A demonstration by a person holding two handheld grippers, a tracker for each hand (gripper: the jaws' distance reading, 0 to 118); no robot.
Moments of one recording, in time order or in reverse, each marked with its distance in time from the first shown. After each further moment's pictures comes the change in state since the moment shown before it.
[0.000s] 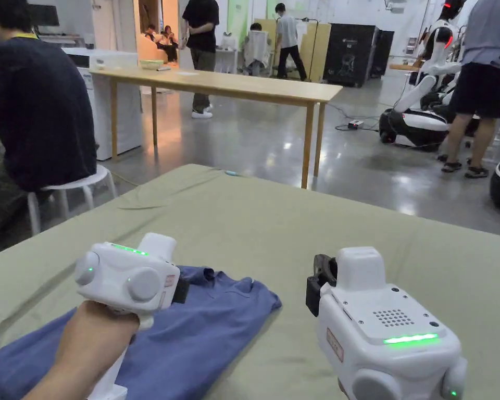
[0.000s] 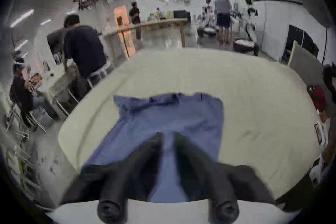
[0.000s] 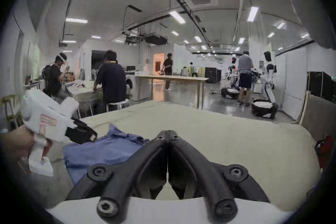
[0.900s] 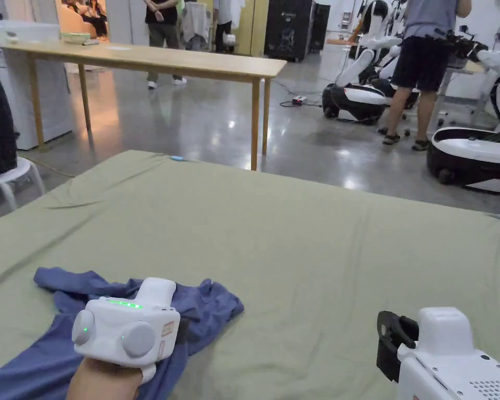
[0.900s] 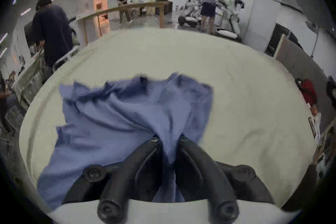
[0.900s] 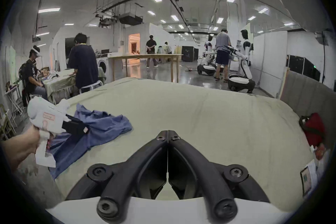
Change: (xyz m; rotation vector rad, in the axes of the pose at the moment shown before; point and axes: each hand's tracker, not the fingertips) left arm 0.053 -0.009 -0.078 0.036 -0.228 -0.032; right arm 0.103 -0.058 0.028 -0.165 -0.233 -0.108
